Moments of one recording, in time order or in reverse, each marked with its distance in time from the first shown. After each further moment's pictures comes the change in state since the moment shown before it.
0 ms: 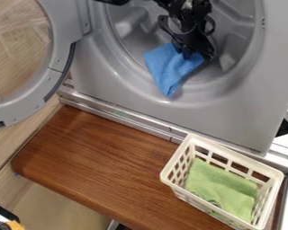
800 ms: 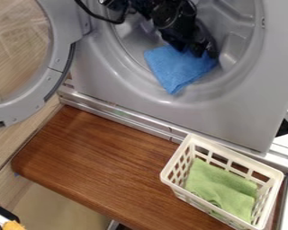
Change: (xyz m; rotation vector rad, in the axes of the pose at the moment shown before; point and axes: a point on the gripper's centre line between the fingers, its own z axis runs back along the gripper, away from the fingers) arm 0.007 0.007 -0.011 -0.296 -0.081 0.124
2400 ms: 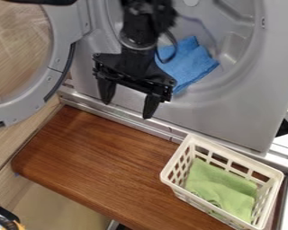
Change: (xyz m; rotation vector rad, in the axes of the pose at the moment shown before) arm -0.118 -0.054 0.143 0.454 0.616 0.315
